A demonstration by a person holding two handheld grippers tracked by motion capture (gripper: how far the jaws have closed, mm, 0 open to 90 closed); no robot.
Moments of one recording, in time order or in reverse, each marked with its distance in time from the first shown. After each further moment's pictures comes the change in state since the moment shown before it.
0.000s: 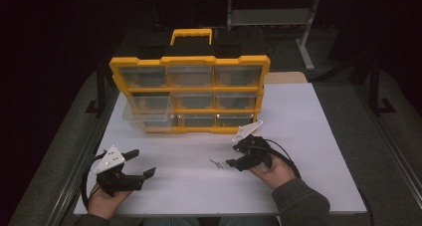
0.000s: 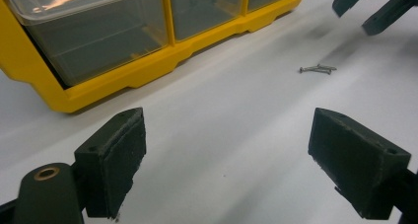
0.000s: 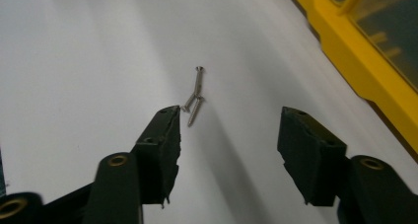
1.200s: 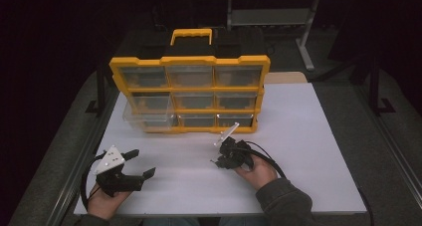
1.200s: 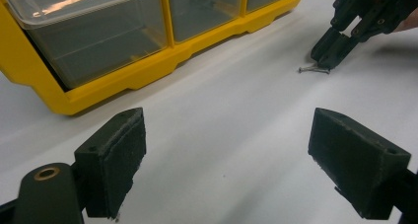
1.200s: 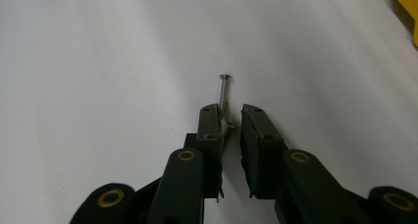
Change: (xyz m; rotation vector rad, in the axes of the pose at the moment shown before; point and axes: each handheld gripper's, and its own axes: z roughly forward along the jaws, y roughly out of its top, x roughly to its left) left arm -0.001 0.001 -0.001 -0.001 0.001 0.013; right arm 0.006 0.014 0.053 0.113 0.060 0.001
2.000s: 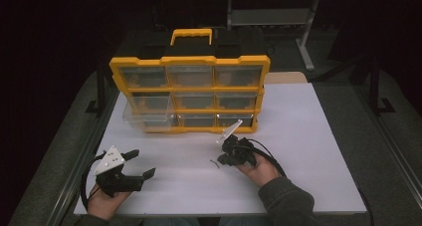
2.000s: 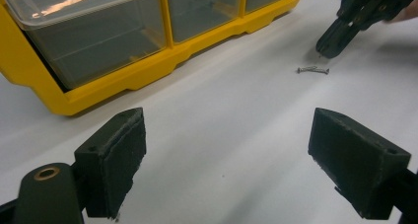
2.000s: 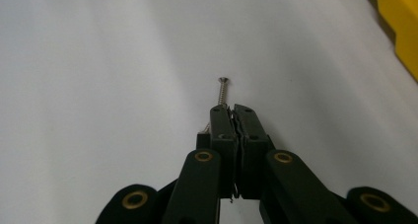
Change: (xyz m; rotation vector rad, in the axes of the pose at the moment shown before) left arm 0.000 0.000 -0.001 -0.003 -0.003 0.003; right arm -0.003 0.003 -0.017 -0.029 0.025 -0.018
